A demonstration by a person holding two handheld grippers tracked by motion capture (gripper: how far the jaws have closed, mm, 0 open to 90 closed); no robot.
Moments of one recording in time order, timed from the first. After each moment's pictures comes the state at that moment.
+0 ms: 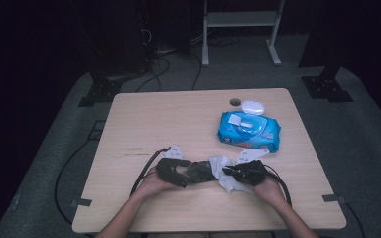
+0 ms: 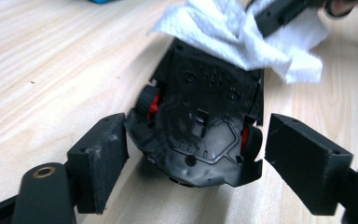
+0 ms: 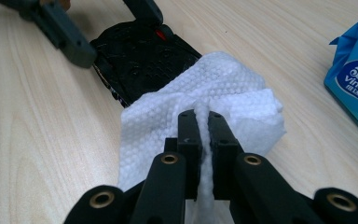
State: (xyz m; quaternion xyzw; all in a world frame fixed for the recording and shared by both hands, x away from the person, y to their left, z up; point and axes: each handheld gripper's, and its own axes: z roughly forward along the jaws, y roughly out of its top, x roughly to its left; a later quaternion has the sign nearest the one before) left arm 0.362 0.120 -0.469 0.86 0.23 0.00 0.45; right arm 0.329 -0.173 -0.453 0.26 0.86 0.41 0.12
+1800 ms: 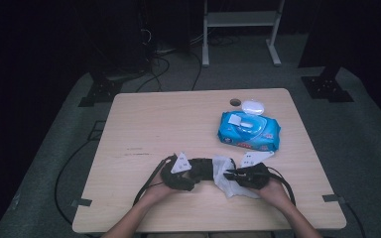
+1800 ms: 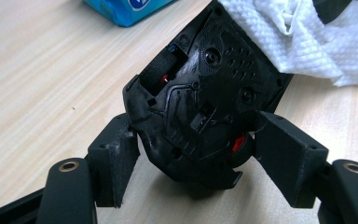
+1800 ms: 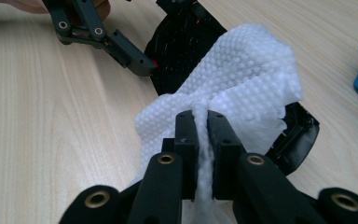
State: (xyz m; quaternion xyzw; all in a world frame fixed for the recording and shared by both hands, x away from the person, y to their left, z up) left arm 0.335 0.099 -0.475 0.87 0.18 0.18 0.42; right arm 0.322 -0.183 -0.455 0.23 0.87 0.44 0.09
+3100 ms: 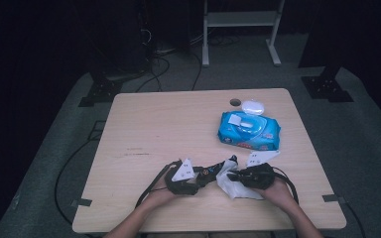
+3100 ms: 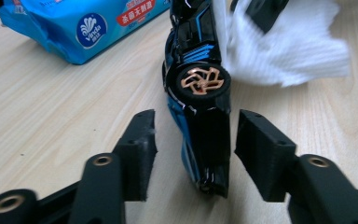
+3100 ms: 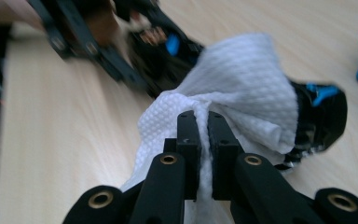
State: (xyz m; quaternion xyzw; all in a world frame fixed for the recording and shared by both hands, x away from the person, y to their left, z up) left arm 0.324 0.089 -0.477 0.86 0.12 0.14 0.47; right arm 0.320 -0.197 -0.451 0.24 0.86 0.46 0.06
